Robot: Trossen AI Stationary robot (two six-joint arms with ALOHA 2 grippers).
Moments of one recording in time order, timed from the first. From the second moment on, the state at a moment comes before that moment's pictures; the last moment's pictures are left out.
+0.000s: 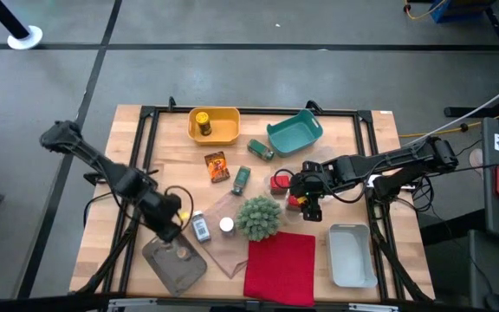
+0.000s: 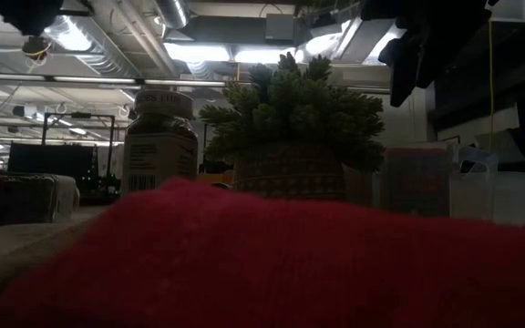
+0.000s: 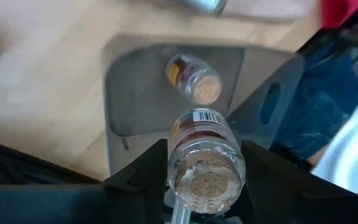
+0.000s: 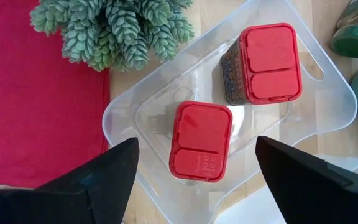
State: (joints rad) left arm -0.54 1.10 0.88 -0.89 0.27 -1.47; right arm 0.20 1.45 1.23 -0.99 0.06 0.23
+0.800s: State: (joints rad) left arm -0.71 1.39 0.88 -0.87 0.07 -1.51; right arm 0.20 1.45 1.23 -0.99 0.06 0.20
